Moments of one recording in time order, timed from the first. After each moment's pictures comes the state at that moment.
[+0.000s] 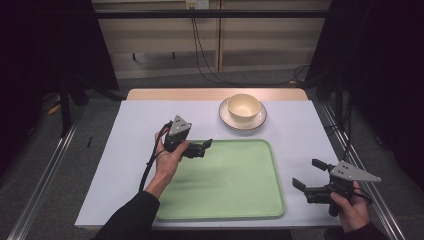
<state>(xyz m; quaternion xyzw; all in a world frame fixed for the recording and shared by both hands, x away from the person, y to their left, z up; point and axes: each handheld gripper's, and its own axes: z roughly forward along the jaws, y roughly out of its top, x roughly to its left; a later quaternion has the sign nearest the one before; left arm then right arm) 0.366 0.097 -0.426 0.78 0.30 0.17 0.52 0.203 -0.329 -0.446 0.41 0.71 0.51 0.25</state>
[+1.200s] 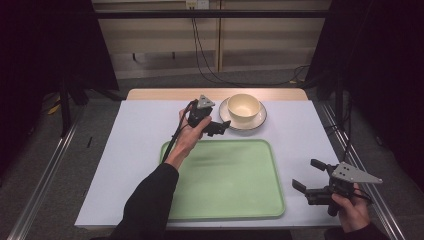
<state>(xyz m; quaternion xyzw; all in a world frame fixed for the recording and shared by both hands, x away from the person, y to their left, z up) 0.443 0.030 -0.421 0.81 0.30 0.16 0.48 0.201 -0.330 -0.449 0.39 0.71 0.53 0.24</state>
